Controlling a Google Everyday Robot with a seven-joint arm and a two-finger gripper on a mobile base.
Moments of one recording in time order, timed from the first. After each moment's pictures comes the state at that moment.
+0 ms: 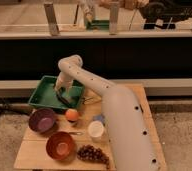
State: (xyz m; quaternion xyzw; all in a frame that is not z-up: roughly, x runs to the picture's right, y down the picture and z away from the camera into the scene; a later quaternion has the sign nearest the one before) arm -0.213 -0.018 0.932 -0.05 -0.31 -0.65 0.69
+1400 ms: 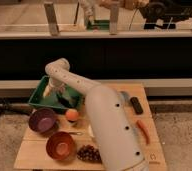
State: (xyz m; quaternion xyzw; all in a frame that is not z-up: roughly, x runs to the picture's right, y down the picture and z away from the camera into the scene) arm -0.252 0.017 0.950 -0.07 -0.31 -0.74 0.59
